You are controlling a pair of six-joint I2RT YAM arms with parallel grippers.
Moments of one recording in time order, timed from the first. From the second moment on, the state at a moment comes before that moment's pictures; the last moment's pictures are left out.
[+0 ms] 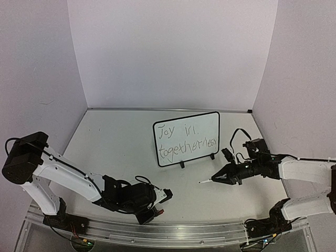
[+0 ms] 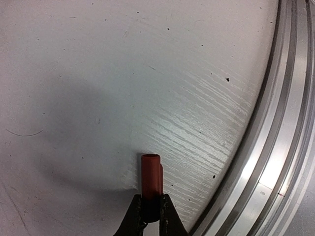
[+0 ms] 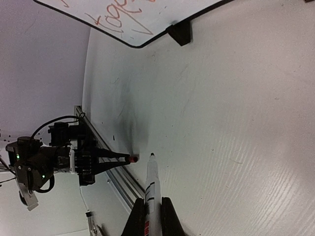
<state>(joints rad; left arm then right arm) -1.41 1.66 0.76 -0.11 -0.06 -0.33 0.46 1.14 0.46 -0.12 -0.78 0.68</state>
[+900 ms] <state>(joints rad) -1.47 1.50 0.71 0.08 -0.06 -0.37 0.70 1.58 0.67 -0.04 -1.19 0.61</state>
